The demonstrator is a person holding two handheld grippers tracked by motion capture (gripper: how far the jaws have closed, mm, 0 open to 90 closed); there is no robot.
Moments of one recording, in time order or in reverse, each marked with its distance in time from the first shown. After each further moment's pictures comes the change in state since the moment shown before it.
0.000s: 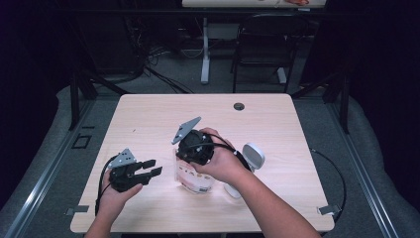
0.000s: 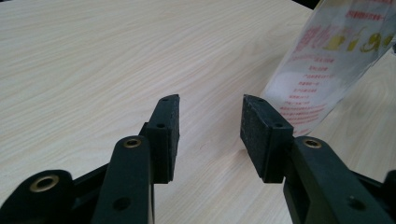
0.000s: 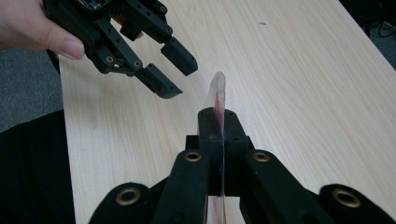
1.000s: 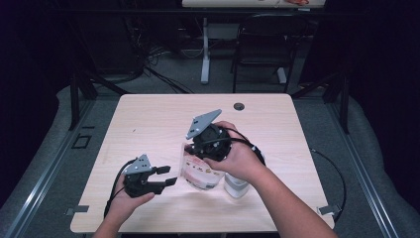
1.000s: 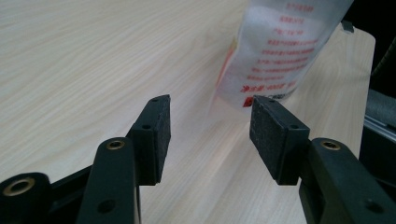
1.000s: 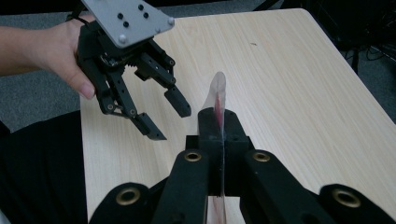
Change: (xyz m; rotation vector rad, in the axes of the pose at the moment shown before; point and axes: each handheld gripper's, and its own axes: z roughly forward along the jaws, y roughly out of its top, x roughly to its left) left arm -0.031 0.001 0.028 0.046 -0.142 0.108; right arm -0.004 -0.004 -0.050 -0.068 0.007 -0.041
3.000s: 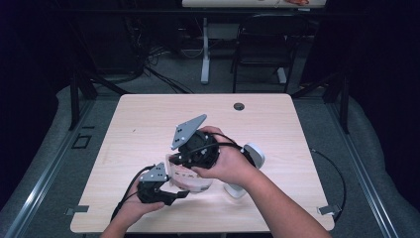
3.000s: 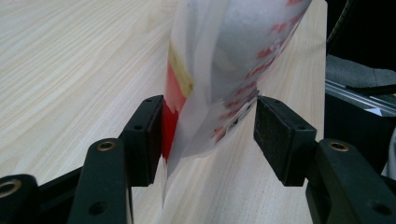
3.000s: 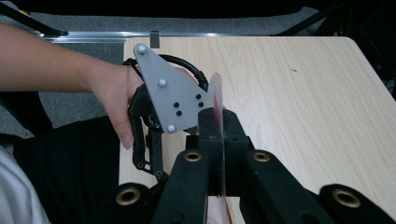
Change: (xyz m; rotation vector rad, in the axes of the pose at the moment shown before) left arm -0.016 -0.003 0.027 0.048 -0.149 0.105; right arm 0.025 0.022 0.006 -0.034 0.126 -0.098
